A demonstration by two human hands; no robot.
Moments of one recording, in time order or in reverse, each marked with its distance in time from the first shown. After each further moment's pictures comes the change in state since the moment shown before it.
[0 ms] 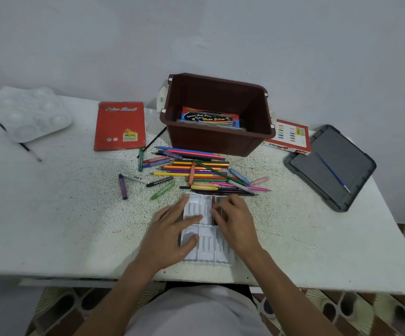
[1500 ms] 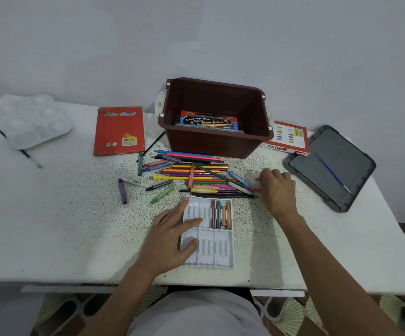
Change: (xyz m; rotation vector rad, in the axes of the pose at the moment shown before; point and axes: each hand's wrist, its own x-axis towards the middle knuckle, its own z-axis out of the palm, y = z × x) left_hand 0.000 0.002 -0.004 -0.023 -0.024 -0.004; right_hand 0.063 0.082 -0.062 -0.520 0.032 0.193
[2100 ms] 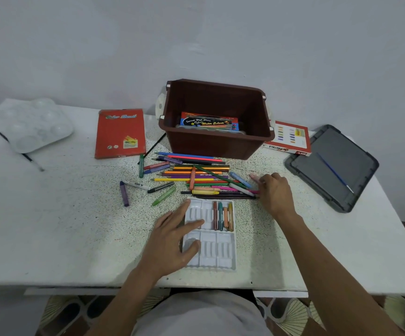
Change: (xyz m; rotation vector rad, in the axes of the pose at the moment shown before) left_hand 0.001 -0.001 0.001 -0.010 0.009 0.000; right_hand 0.006 0.004 0.018 0.125 -0.077 0.064
